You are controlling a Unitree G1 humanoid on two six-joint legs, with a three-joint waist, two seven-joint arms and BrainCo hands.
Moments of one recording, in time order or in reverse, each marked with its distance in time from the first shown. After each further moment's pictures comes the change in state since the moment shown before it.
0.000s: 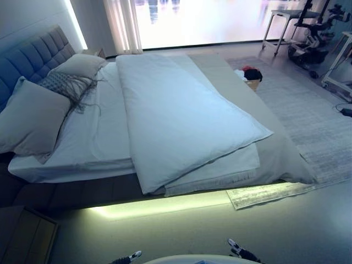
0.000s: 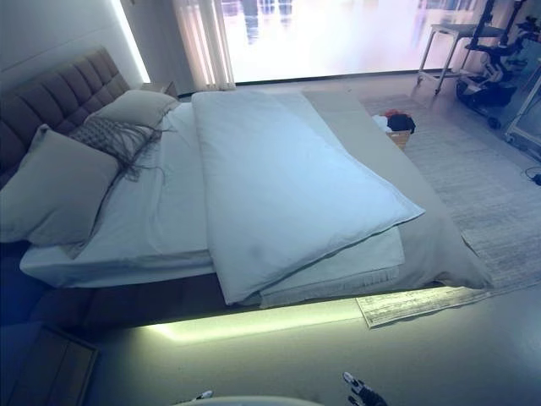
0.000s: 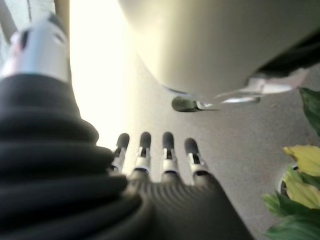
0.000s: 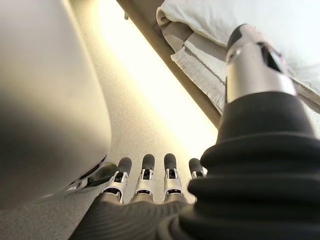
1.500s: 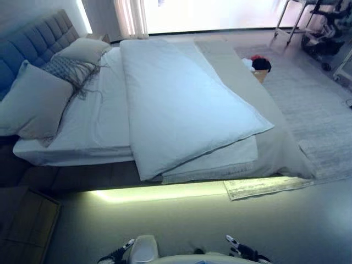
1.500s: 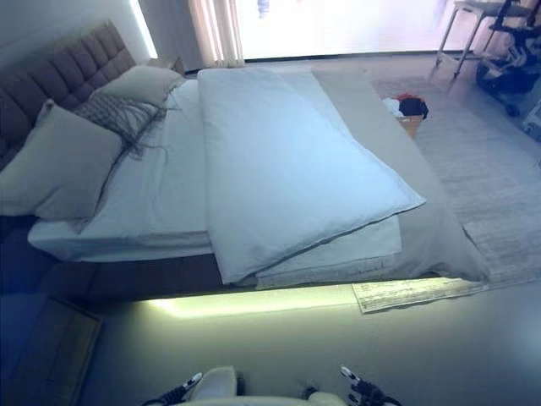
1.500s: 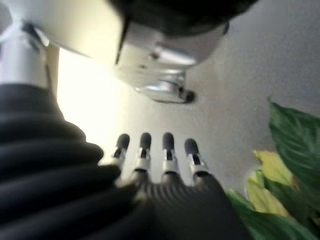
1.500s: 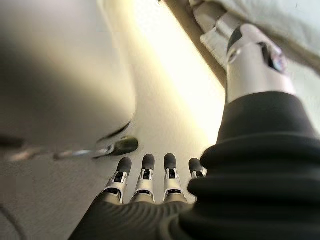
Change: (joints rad) left arm -0.078 -0.014 0.064 0.099 -0.041 -0.012 0.062; right arm -0.088 -0.032 0.040 0.091 -0.070 0.099 -0.038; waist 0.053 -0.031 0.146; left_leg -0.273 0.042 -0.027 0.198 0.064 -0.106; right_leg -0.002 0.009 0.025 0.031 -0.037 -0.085
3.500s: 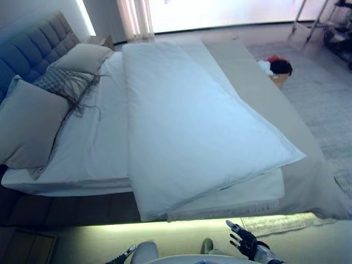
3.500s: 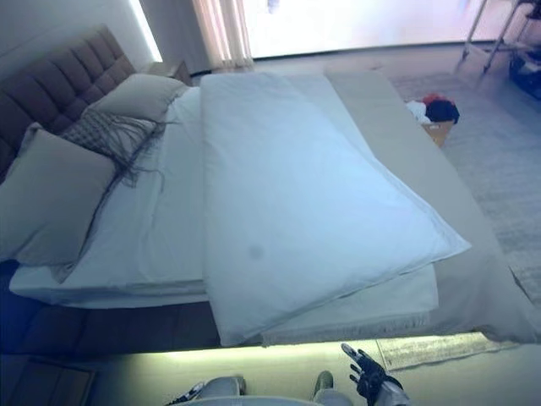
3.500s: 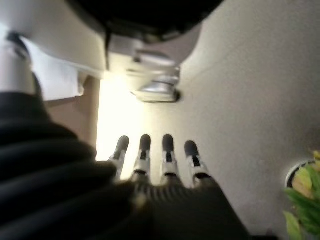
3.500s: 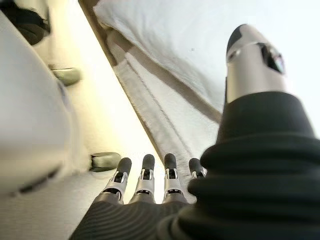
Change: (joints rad) left arm 0.010 -0.004 -0.025 0.023 0.100 0.012 0.000; right arm -0.036 -0.007 0.034 -0.093 0.115 -0.092 -0.041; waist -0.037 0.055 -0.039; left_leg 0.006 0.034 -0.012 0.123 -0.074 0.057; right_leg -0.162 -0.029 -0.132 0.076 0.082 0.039
